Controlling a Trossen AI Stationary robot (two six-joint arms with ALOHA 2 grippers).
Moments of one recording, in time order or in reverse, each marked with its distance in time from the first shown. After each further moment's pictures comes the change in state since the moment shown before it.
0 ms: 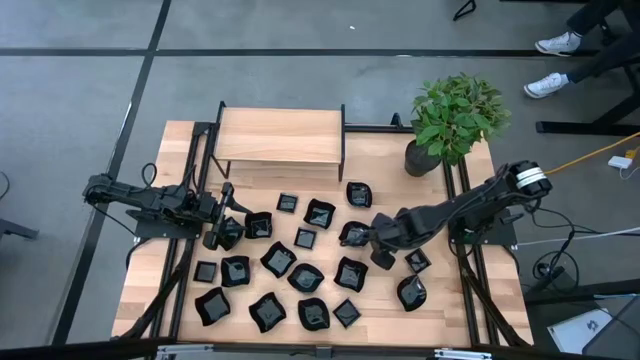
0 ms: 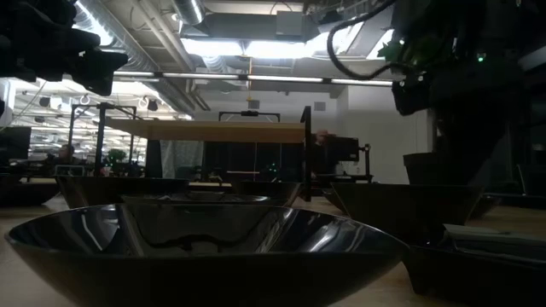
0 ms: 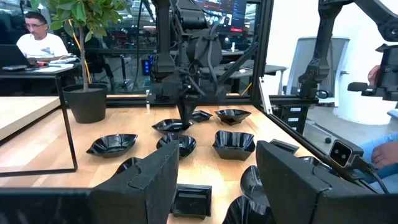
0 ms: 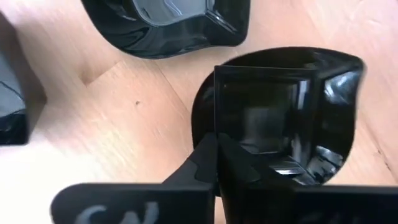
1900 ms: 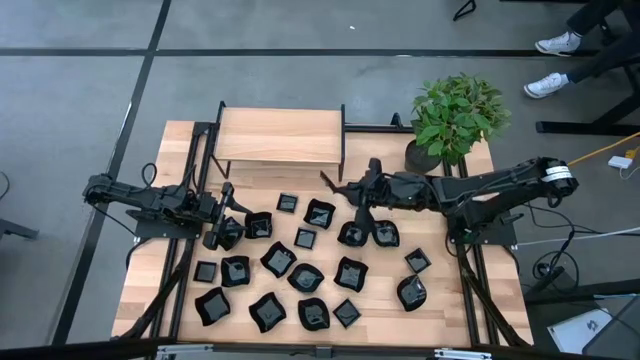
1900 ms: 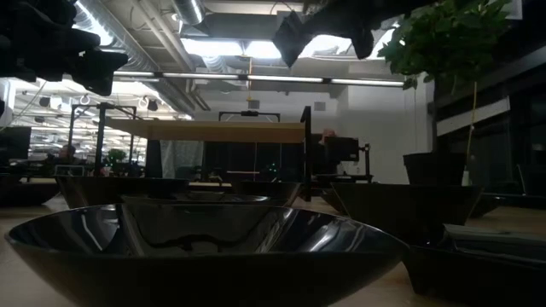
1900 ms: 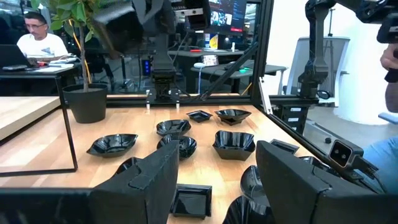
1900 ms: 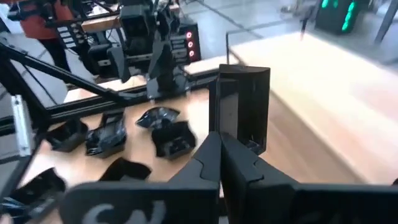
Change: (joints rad) left arm 0.000 0.000 0.000 0.000 -0.001 0.000; right arm -0.226 -0.249 0.000 0.886 0.185 -0.722
